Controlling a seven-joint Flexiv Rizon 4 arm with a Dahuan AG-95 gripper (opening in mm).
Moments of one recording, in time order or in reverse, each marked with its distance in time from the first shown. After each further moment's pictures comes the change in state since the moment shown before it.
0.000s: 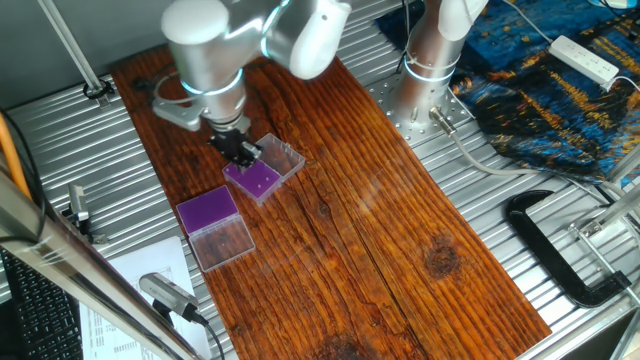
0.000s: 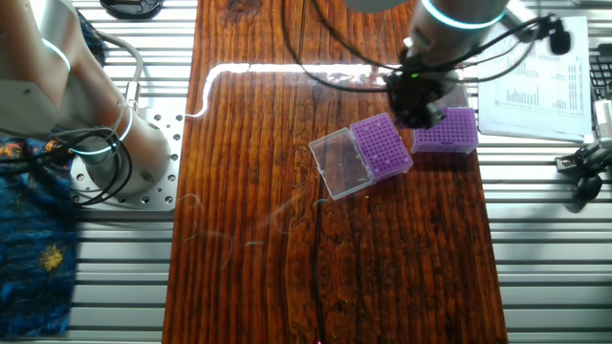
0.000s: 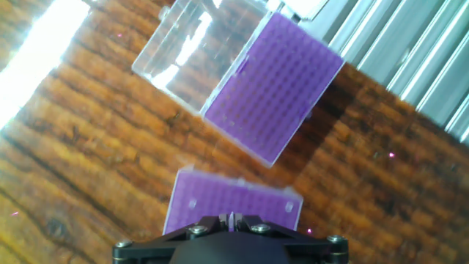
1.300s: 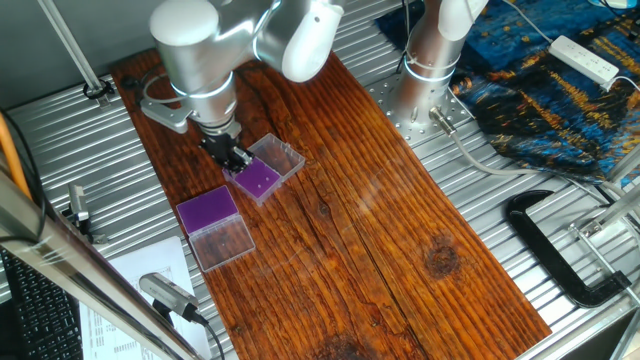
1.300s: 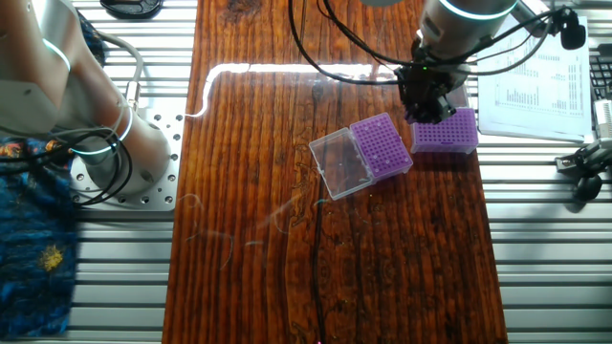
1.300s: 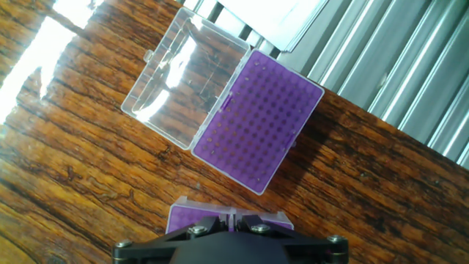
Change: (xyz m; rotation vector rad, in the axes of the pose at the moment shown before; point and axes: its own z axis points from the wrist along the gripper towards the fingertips) arm -0.008 -0.001 -0.004 0.010 -0.023 0.063
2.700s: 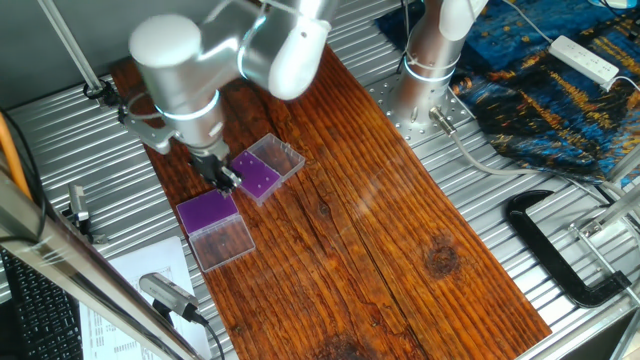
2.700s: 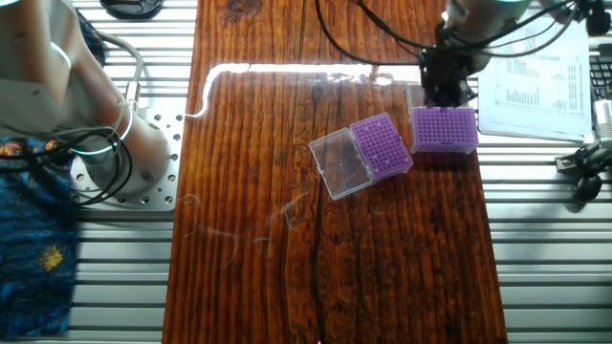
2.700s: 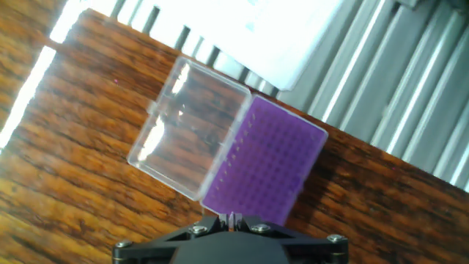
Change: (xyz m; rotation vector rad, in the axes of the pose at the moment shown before) arm -0.054 0.020 0.003 -0.003 -0.011 0.081
